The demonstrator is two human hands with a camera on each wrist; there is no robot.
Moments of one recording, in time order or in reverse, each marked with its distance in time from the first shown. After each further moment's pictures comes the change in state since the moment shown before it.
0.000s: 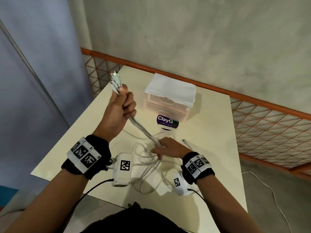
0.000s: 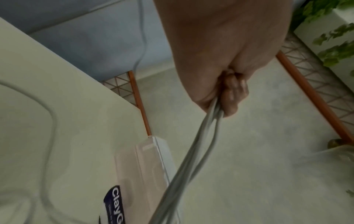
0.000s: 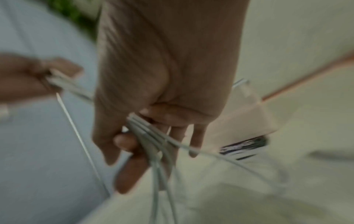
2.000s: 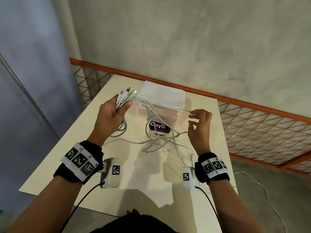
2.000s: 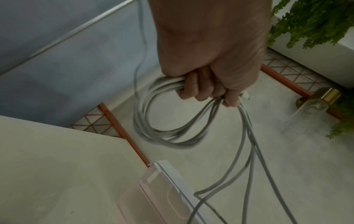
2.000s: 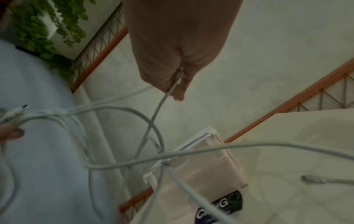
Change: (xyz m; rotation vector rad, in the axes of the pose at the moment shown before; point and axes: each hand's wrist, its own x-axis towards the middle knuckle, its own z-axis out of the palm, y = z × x) left_hand 0.008 -0.002 -0.009 1.031 0.202 0.270; right_hand -0.040 0.016 -0.067 0.000 1.207 -0.301
